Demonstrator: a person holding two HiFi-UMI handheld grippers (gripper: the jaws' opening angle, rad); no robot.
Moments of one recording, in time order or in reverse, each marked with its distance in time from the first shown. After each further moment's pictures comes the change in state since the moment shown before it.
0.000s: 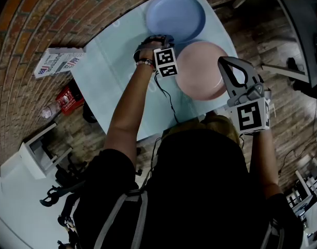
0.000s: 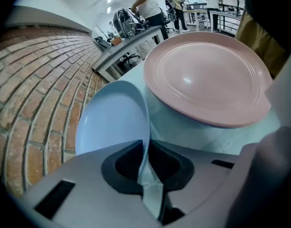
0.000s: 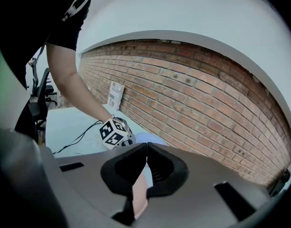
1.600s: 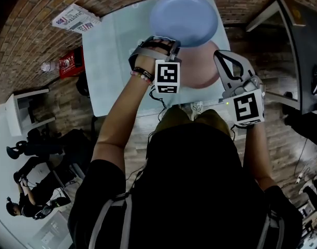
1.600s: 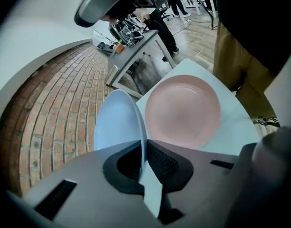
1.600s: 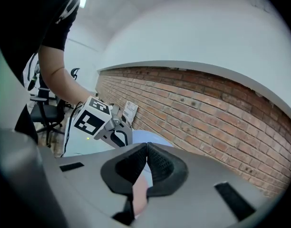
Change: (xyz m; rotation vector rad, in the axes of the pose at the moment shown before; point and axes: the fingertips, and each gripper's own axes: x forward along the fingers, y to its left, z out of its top) left arm -0.192 -0.042 0.110 0.058 0.126 0.227; right arm -0.100 0.012 0.007 -0.073 -0.266 0.119
